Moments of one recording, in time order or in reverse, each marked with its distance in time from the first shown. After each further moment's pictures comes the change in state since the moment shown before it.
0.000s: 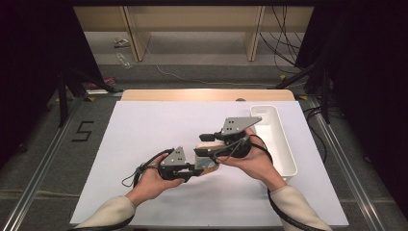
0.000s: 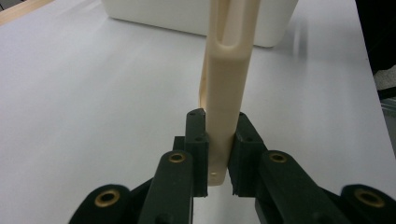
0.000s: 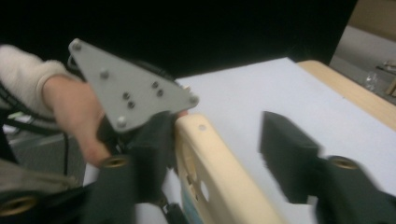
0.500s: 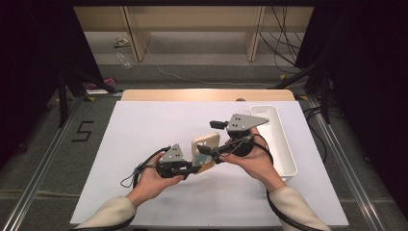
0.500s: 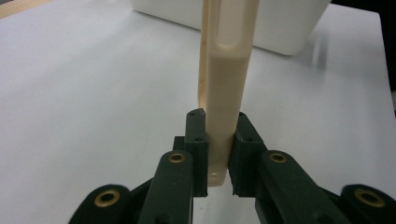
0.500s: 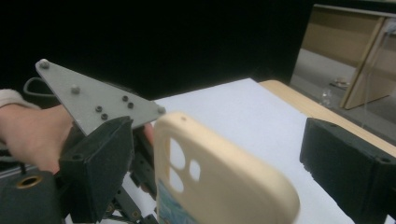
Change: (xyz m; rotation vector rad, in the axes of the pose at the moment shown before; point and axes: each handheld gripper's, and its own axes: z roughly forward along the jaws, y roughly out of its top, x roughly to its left) left arm 0.003 0.001 -0.006 -0.017 0.075 -0.112; right arm -0.004 -0.003 -0.005 -0.099 -0.135 0.013
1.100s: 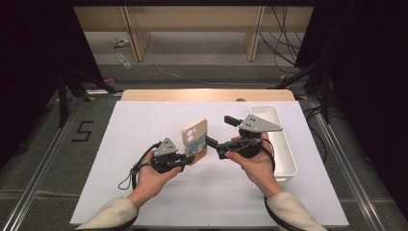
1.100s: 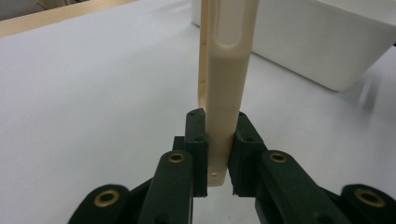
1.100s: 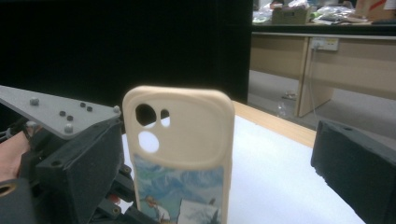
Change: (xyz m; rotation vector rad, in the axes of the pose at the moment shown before) left arm 0.003 0.008 -0.009 -0.045 0.174 -0.142; right arm -0.002 -0.014 -0.015 -0.148 -0.190 0.118
